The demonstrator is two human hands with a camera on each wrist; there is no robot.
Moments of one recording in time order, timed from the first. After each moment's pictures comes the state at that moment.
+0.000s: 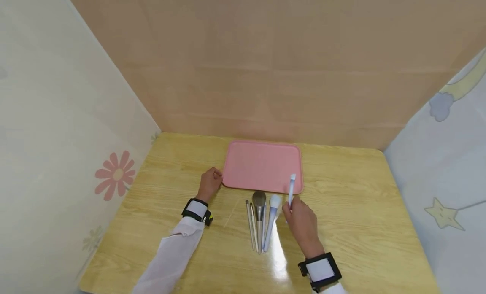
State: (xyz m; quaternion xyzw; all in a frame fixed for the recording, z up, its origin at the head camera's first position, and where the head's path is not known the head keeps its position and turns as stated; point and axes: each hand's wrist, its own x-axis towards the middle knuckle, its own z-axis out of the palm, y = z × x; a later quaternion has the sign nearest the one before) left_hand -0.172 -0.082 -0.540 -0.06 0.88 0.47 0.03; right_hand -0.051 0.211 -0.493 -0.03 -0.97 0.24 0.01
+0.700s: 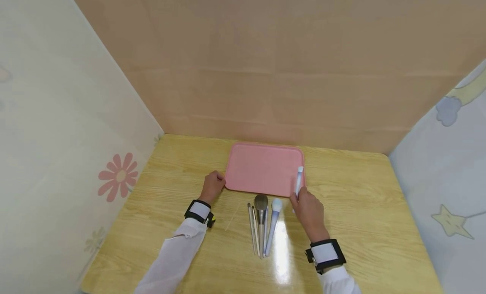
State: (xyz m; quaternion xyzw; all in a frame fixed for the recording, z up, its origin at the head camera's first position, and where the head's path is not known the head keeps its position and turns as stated) left_hand -0.179 -0.080 -0.552 -0.07 0.89 0.45 0.03; right_hand -0.095 0.237 -0.507 -0.01 -0.98 0.21 0.03
